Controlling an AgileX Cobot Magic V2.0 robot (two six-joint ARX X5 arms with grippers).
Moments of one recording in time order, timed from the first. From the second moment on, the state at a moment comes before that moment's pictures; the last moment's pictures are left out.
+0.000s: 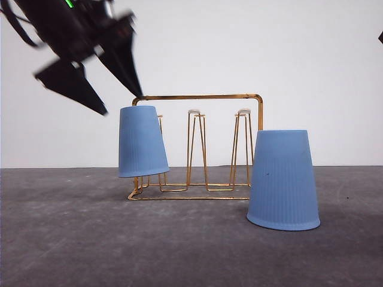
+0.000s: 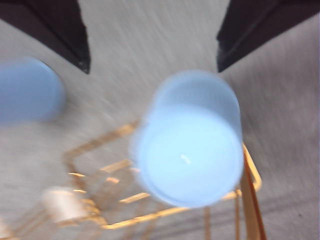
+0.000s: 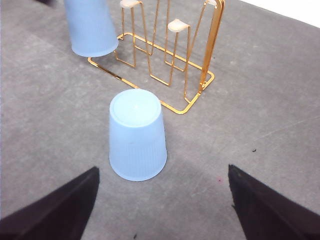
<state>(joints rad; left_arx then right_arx) -0.40 1.45 1.21 -0.66 0.28 -0.08 0.25 0.48 0.61 -0.64 -0.29 -0.18</state>
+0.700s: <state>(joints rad) -0.25 0.89 0.76 -0.76 0.29 -0.16 0.35 0.88 0.61 -0.33 -0.37 -0.07</state>
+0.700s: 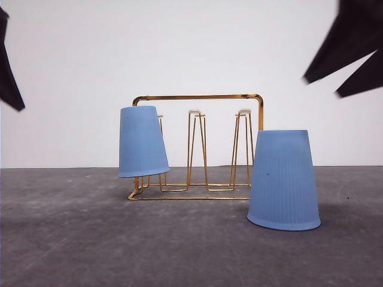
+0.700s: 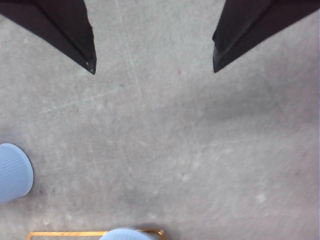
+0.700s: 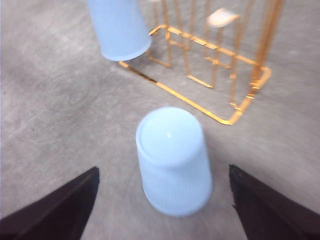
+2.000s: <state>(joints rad) -0.25 0.88 0.76 -0.74 0.29 -0.19 0.41 1.27 1.05 -0.66 -0.25 0.00</state>
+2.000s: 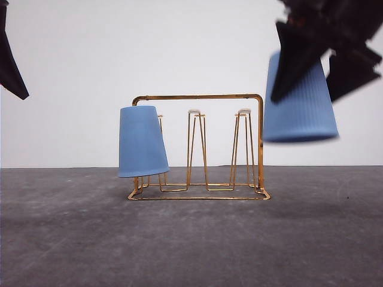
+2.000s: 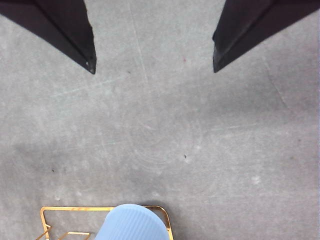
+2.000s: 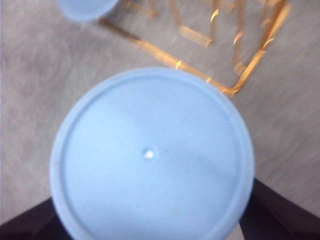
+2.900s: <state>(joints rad) -0.25 0.88 0.76 -0.72 0.29 -0.20 0.41 1.58 1.13 -0.23 -0.18 -0.03</state>
